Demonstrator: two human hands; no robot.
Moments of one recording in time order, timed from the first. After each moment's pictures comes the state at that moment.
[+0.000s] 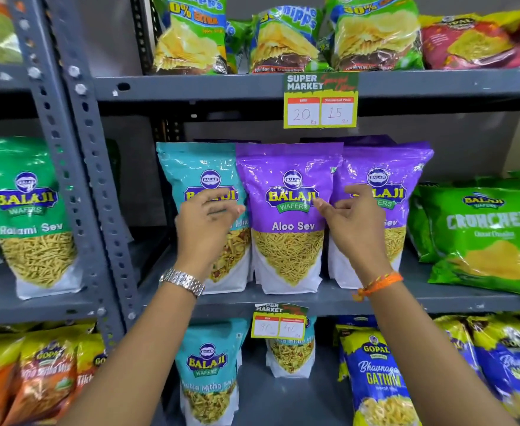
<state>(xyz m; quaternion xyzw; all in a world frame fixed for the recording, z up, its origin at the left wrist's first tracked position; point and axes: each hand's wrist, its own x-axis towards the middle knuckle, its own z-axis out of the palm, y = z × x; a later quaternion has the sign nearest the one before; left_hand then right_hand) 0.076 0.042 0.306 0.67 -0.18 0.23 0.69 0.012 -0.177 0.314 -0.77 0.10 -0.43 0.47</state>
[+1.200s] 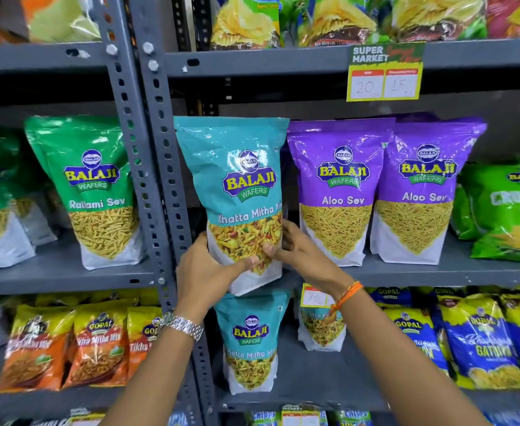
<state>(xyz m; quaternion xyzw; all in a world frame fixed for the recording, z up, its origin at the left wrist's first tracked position) 0.038 0.153 0.222 0.83 -0.09 0.22 0.50 0.046 -0.049 0.223 -0.77 -0.15 -0.09 0.61</state>
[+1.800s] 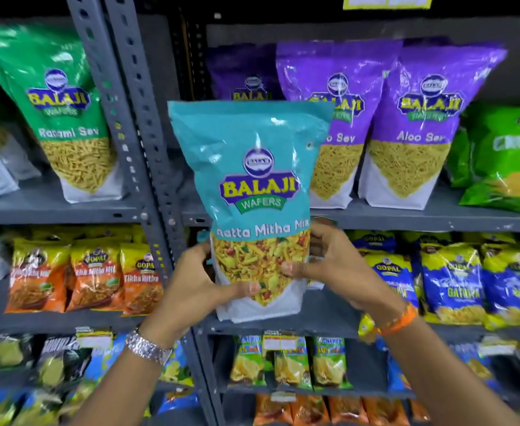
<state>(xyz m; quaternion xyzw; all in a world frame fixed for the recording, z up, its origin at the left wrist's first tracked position) -0.044 0.150 0.152 0.76 -0.17 -0.01 0.62 -0.068 -0.096 0.173 -0.76 -0.14 -0.06 0.64</state>
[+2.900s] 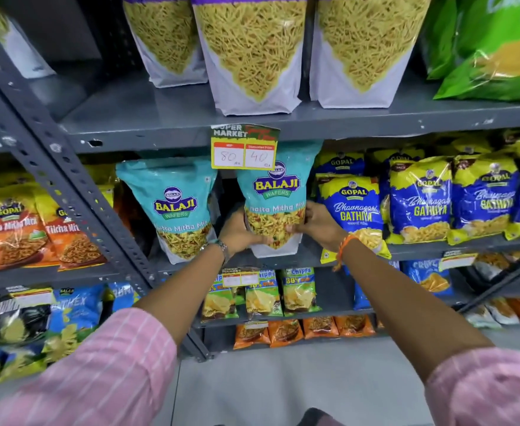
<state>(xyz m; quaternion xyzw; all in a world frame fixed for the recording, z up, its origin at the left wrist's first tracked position) 0.083 -0.021 -0.053 0.85 -0.13 -0.16 0.50 0.026 -0.239 -0.050 -0.77 0.05 0.01 0.64</state>
